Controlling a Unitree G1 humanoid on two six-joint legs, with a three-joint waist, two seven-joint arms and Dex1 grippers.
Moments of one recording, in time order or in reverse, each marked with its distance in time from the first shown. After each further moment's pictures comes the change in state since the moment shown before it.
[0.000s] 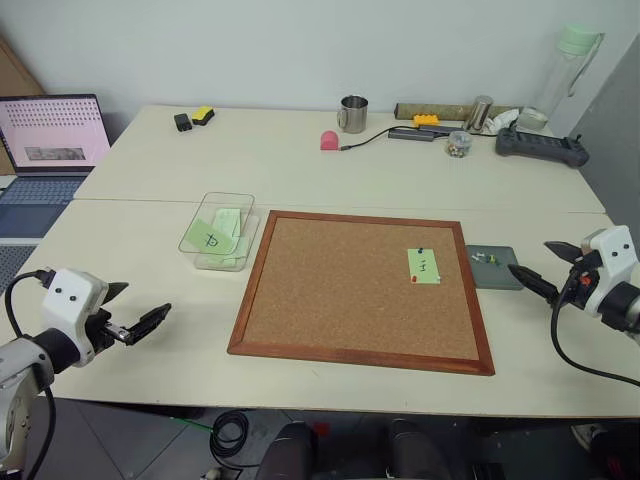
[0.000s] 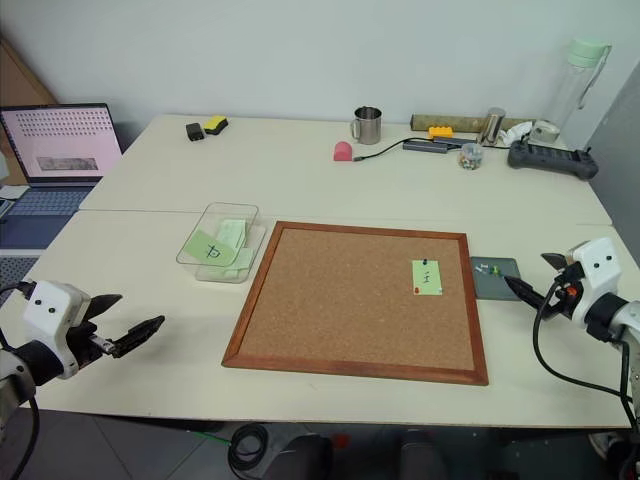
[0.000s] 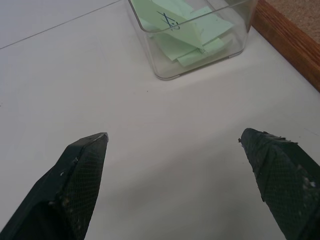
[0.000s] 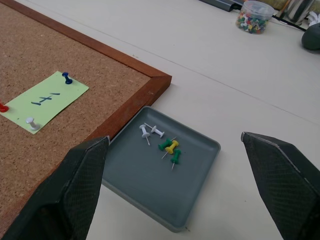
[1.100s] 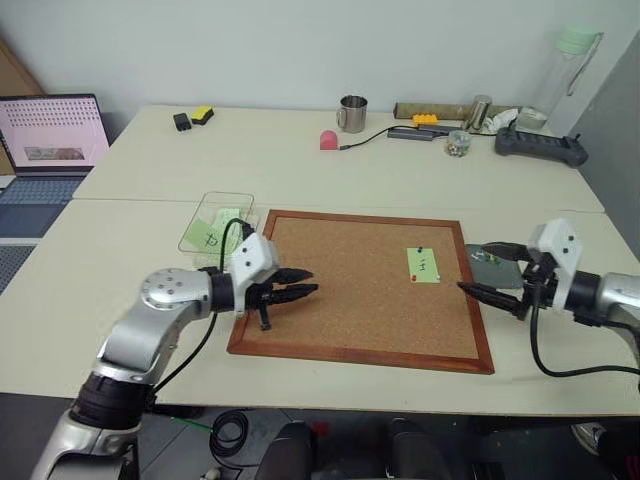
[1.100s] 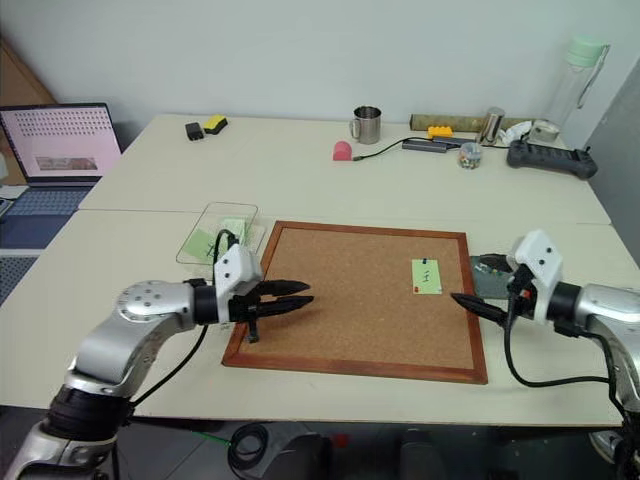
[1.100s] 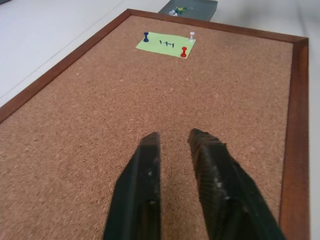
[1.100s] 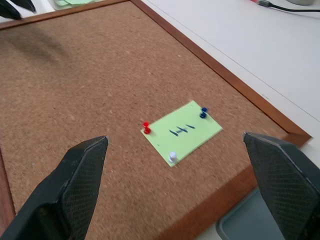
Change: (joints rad) left arm -0.538 -0.186 -0.643 -0.032 0.034 -0.026 -0.164; right arm -0.135 -0.046 0.210 -0.250 0.074 0.189 0.108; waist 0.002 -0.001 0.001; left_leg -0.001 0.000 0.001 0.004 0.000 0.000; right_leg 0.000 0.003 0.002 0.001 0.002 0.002
